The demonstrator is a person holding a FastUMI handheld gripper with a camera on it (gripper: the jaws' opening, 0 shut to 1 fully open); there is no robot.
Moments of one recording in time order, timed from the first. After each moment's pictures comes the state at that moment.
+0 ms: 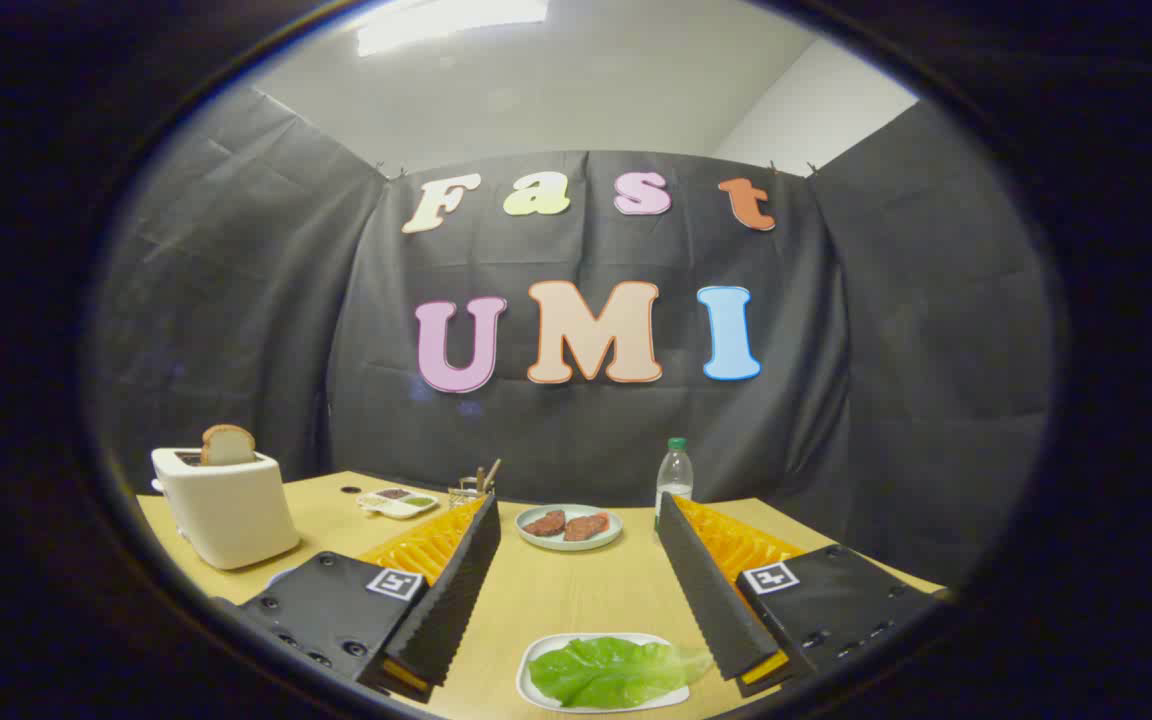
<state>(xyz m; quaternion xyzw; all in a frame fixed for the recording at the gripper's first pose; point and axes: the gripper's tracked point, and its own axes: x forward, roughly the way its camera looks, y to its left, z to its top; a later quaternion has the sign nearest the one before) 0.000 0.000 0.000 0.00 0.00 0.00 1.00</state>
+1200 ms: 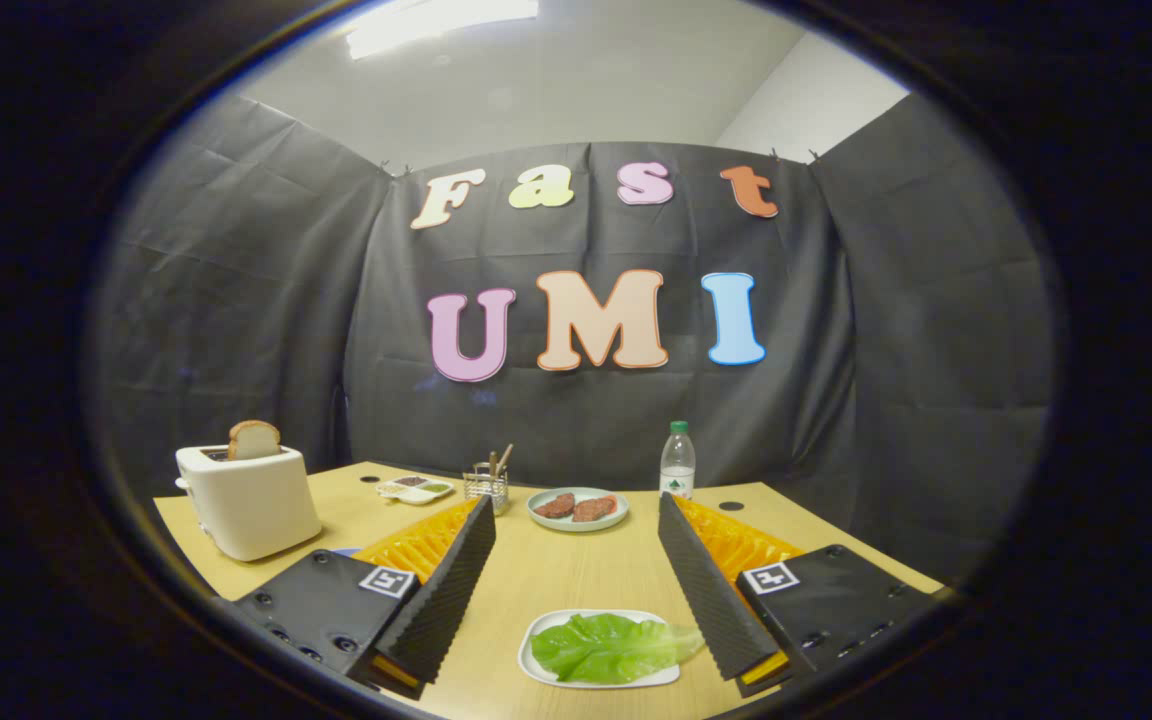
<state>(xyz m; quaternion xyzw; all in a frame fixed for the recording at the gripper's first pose) -0.032 -0.014 -0.001 0.02 0.02 0.01 1.00</state>
